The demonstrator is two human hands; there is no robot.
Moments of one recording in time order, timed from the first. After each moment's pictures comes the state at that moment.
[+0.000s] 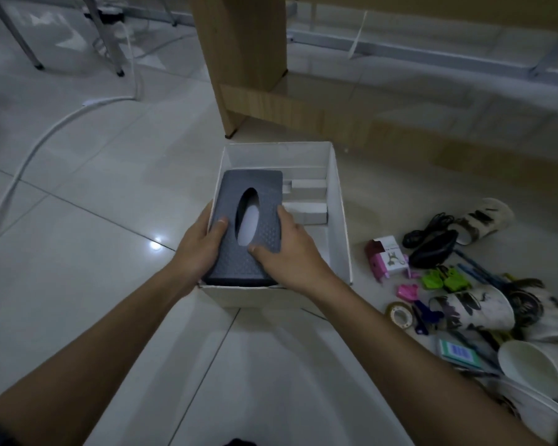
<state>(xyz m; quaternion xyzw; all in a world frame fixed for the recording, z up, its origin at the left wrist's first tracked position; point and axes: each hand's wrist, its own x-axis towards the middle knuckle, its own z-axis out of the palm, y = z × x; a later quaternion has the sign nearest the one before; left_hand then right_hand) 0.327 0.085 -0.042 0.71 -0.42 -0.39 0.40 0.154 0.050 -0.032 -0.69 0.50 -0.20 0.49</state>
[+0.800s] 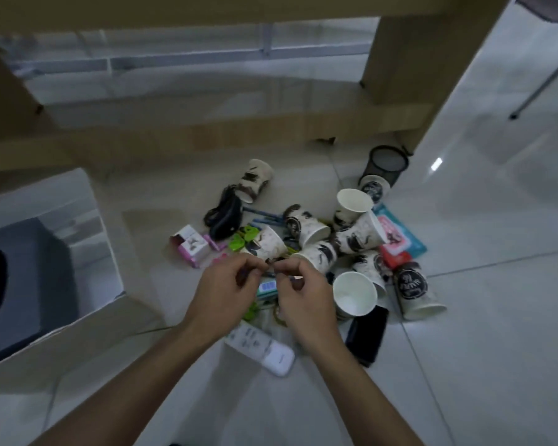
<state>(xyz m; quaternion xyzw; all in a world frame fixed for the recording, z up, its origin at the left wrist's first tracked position) 0.013 0.115 -0.040 0.48 -0.77 -0.33 0.25 -0.117 0.179 -0.045 -0.36 0.71 -0.48 0.37</state>
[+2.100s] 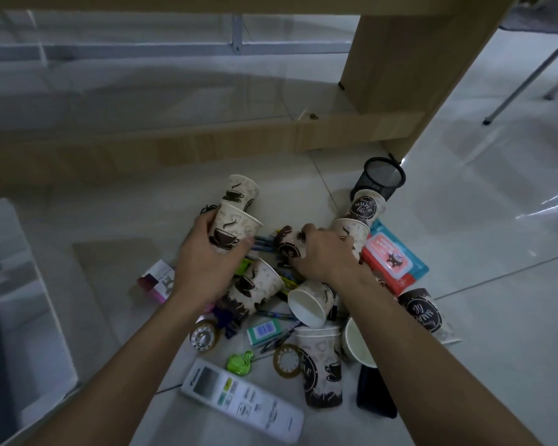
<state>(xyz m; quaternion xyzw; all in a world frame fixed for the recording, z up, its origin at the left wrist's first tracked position) -0.011 -0.006 -0.061 0.56 -0.64 -0.41 0.31 -0.207 0.040 -0.060 -0.54 0.82 0.02 0.19</state>
